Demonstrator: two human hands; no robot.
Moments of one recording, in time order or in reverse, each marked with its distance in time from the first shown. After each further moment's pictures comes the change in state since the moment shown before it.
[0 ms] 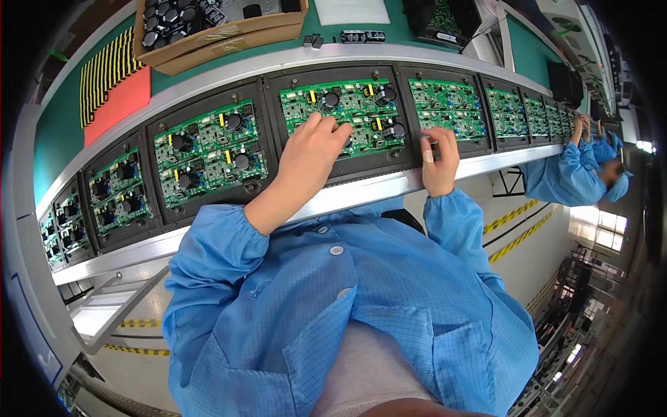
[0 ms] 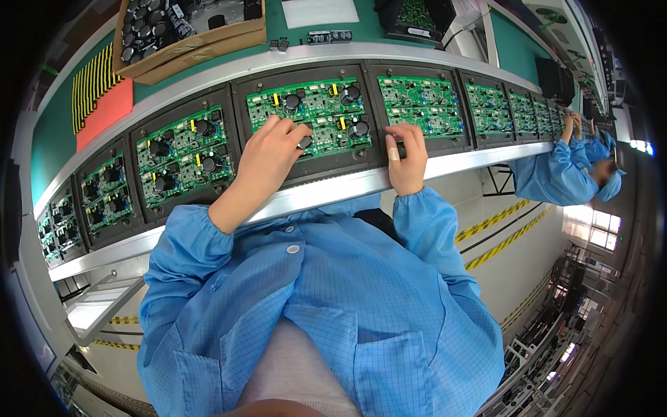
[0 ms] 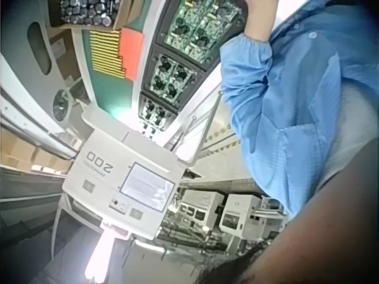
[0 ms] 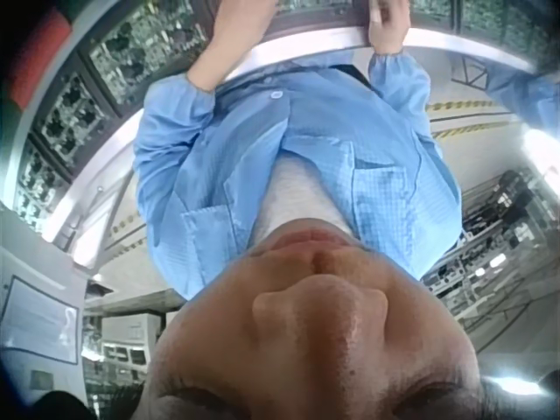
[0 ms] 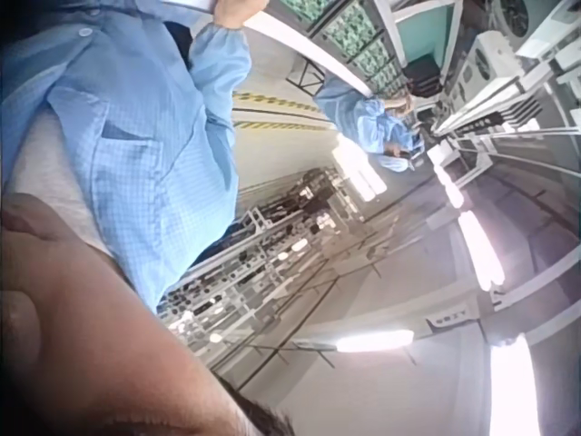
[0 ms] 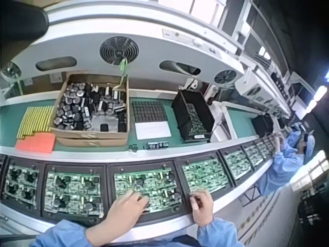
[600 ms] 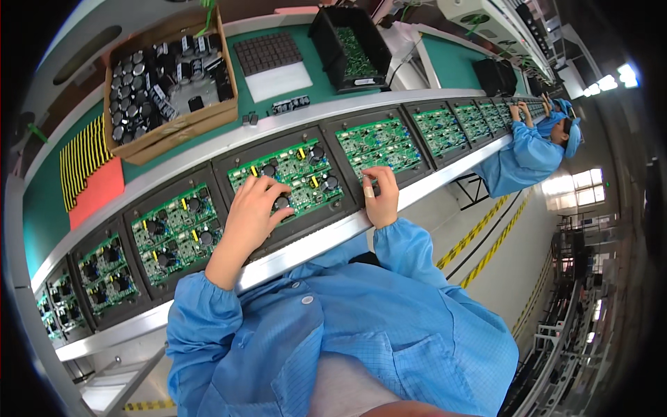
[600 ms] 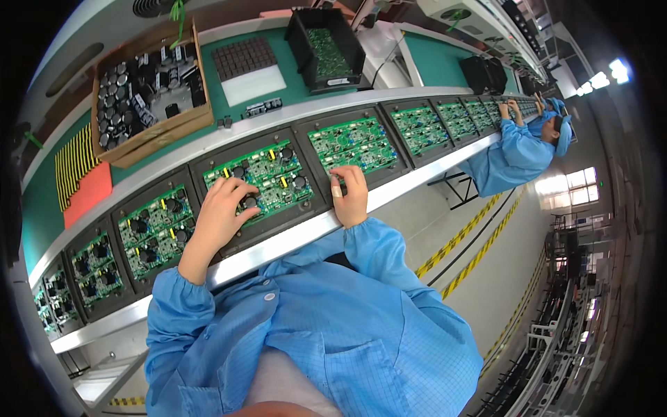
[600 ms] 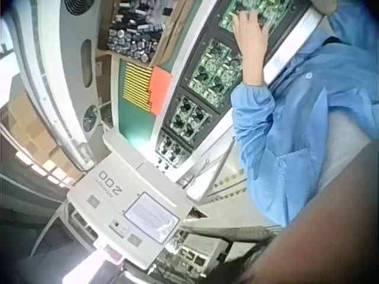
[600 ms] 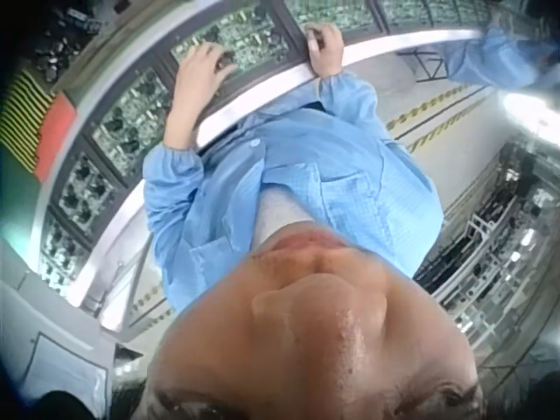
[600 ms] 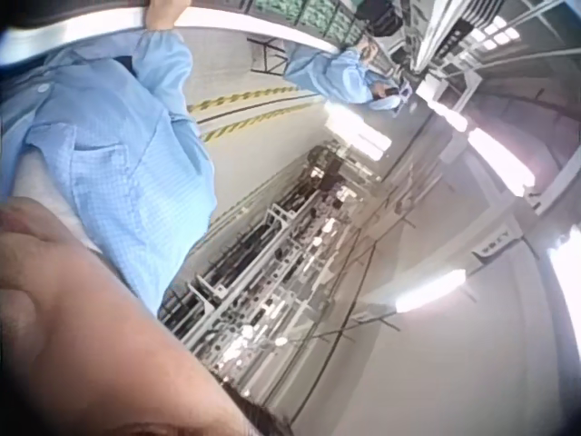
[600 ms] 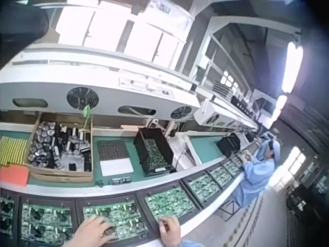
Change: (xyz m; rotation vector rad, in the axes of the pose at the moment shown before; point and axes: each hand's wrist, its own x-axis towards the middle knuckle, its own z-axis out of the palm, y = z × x) left_hand 0.012 -0.013 -0.024 -0.190 -0.094 0.038; right_hand -0.004 0.007 0.004 -0.051 0.207 0.005
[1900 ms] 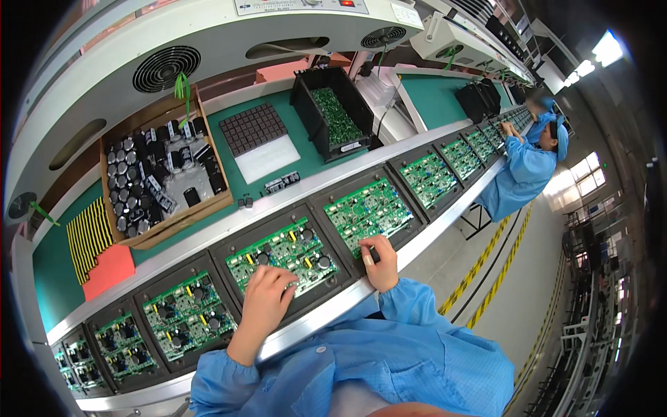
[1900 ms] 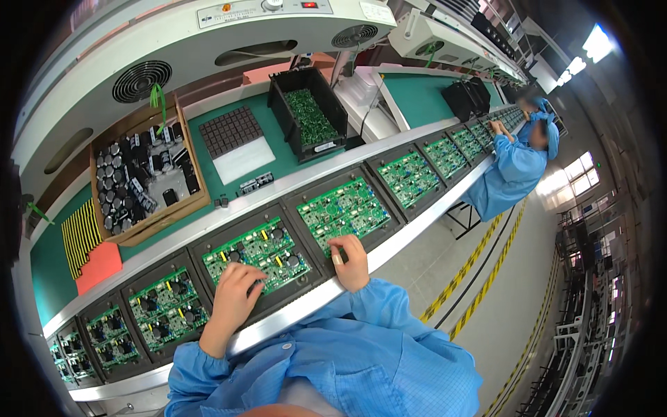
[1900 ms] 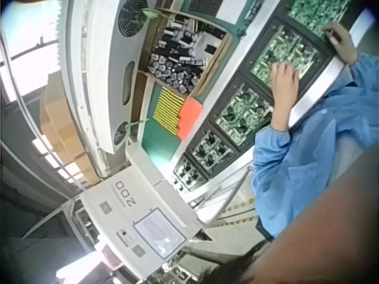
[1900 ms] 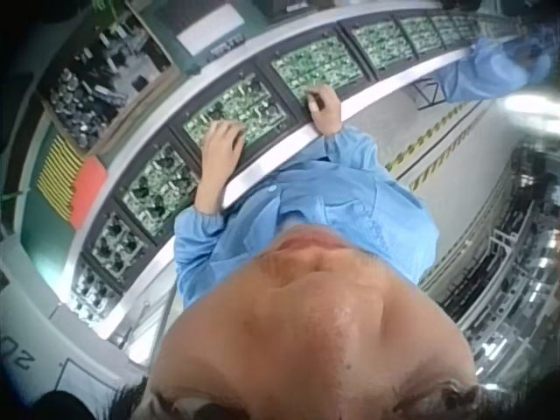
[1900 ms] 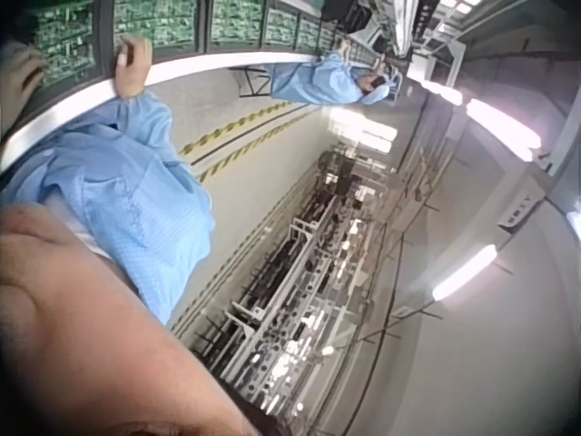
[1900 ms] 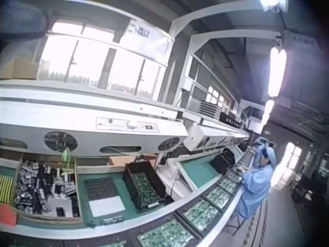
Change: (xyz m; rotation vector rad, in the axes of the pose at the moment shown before) left_hand 0.013 0.016 0.009 -0.071 0.050 0.038; right_hand 0.008 0.008 -0.010 0.042 -0.020 0.095
